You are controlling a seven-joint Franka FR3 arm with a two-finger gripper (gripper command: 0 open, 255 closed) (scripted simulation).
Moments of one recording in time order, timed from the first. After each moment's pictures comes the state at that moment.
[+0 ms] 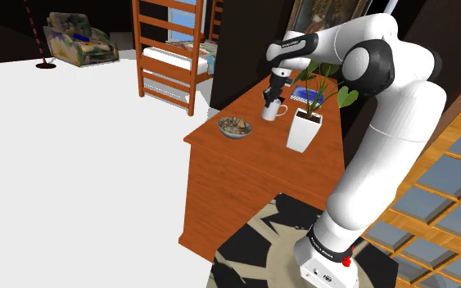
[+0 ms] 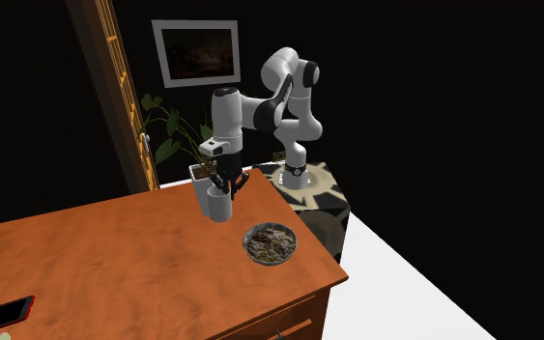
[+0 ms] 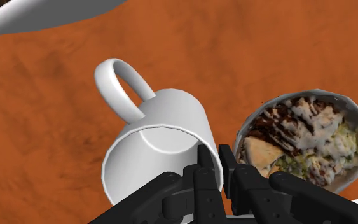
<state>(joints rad) -0.17 0.14 -0.40 -1.83 0.08 2.06 -0.51</state>
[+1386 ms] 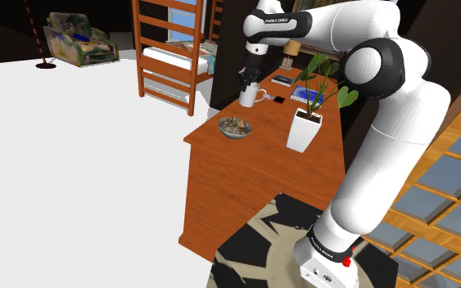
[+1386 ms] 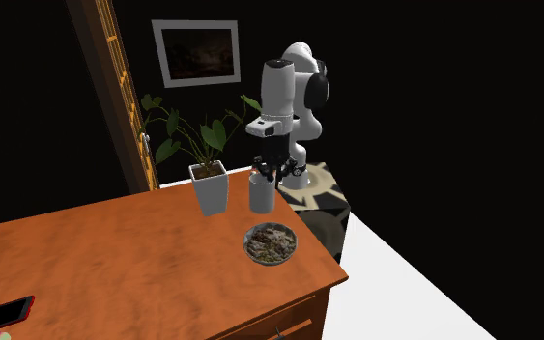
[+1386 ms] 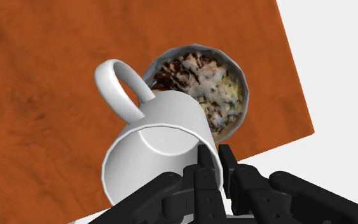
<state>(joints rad) -0.01 0.12 -0.29 -1.65 0.02 1.86 -0.22</state>
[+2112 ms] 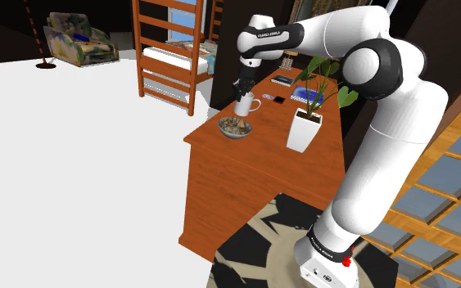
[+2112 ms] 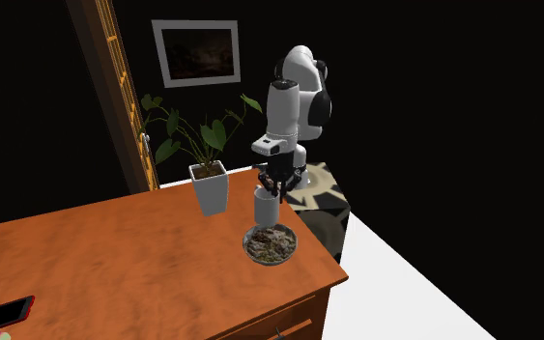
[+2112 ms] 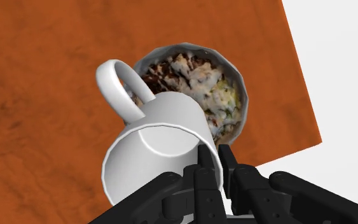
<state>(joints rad) 0.00 0.13 -0.28 -1.76 0.03 1.98 -0.19</state>
